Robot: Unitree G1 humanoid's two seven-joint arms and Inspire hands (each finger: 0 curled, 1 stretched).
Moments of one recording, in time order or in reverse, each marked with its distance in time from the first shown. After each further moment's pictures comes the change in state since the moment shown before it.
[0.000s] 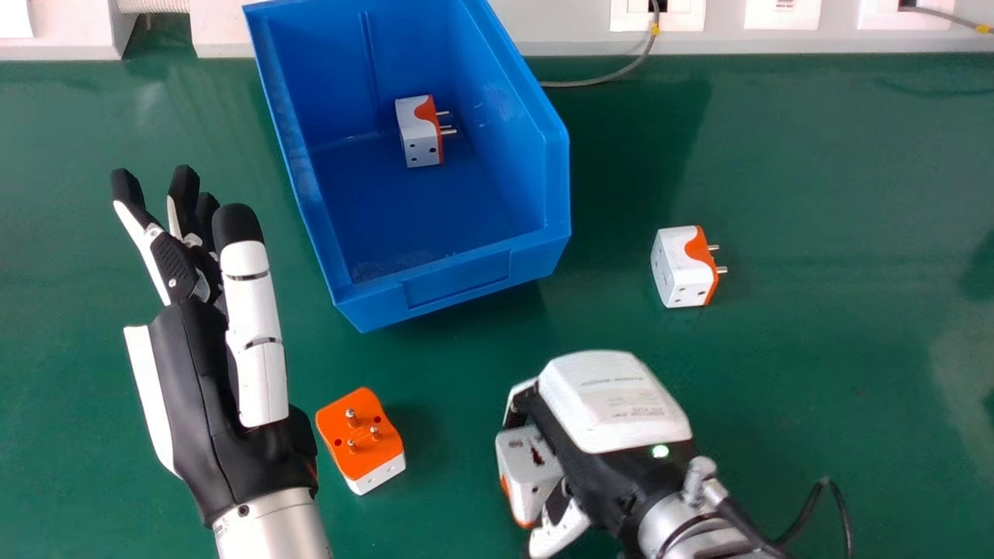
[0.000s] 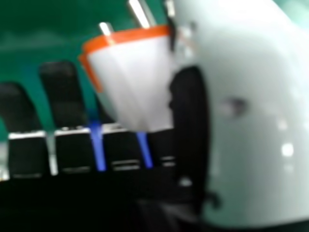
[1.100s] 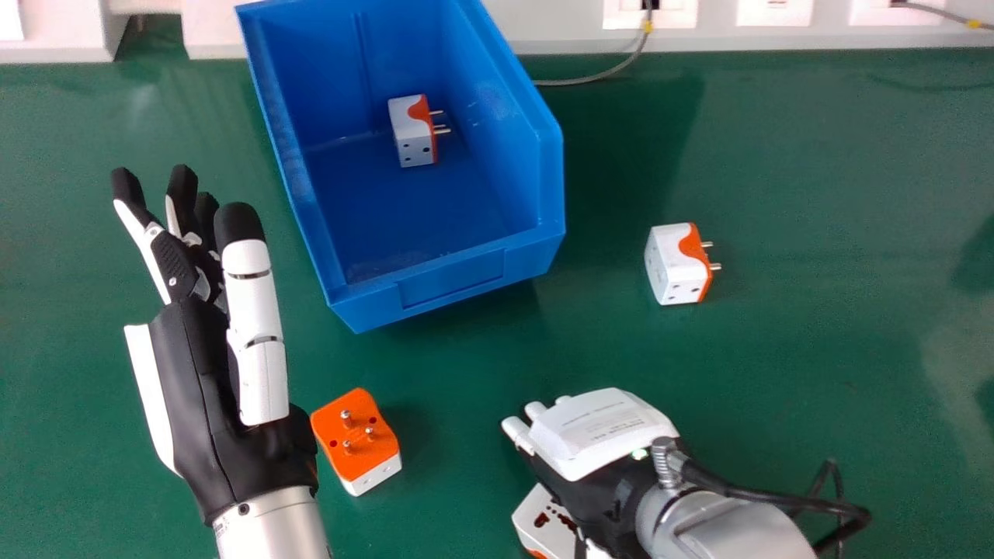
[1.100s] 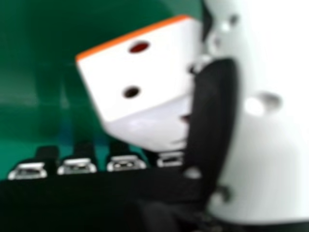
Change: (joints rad) left arm -0.005 0.000 -0.001 0.003 -0.001 0.000 -0.002; right arm -0.118 -0.016 0.051 0.023 -0.281 -0.065 0.632
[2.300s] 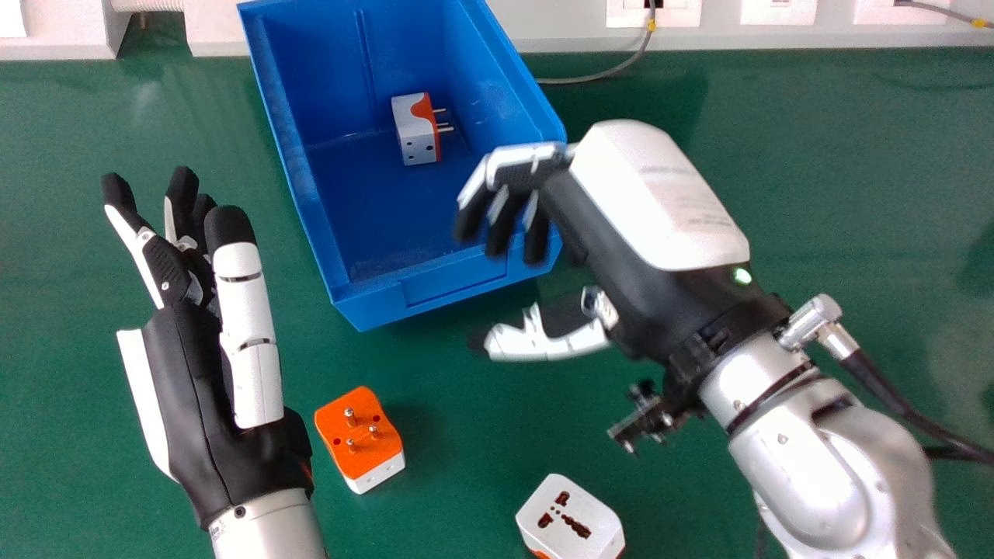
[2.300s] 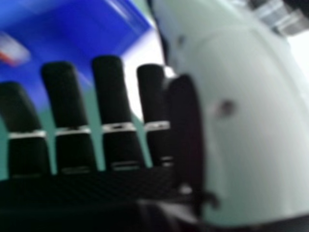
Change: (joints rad) left arm 0.004 0.000 0.005 0.001 0.013 0.002 0.021; right arm -0.086 -0.081 -0.190 -0.356 0.474 0.029 -0.333
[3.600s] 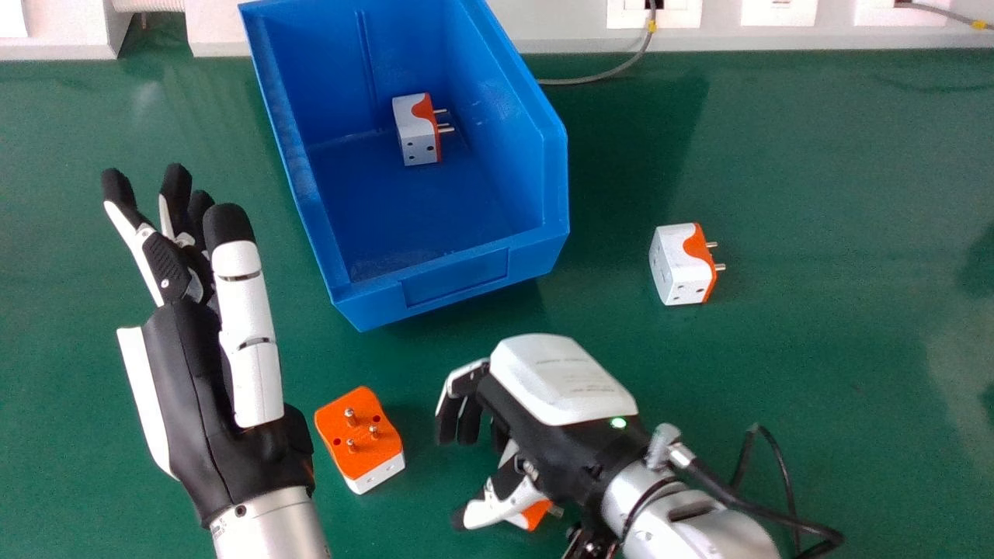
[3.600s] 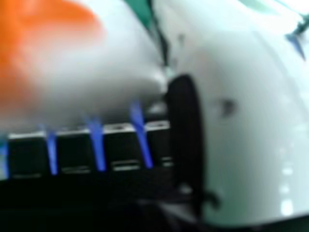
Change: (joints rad) left arm -0.003 -0.001 -0.001 0.011 -0.009 -0.023 -0.003; right arm 0.057 0.082 0.152 0.490 0.123 -0.095 -0.387
